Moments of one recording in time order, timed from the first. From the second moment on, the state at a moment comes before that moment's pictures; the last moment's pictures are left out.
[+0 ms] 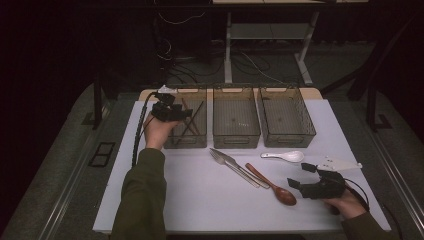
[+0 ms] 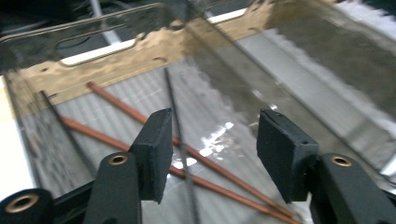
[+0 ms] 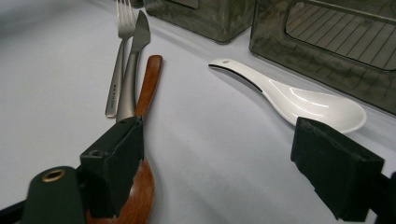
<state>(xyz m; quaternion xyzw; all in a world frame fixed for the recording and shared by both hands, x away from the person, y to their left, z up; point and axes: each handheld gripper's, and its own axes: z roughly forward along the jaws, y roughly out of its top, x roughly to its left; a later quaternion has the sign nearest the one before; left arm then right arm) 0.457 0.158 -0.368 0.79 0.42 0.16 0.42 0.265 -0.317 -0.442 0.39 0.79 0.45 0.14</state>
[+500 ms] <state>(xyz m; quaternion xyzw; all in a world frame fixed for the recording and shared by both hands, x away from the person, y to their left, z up) 0.391 0.154 -0.369 0.80 0.37 0.15 0.45 0.264 -0.316 -0.442 0.39 0.79 0.45 0.14</state>
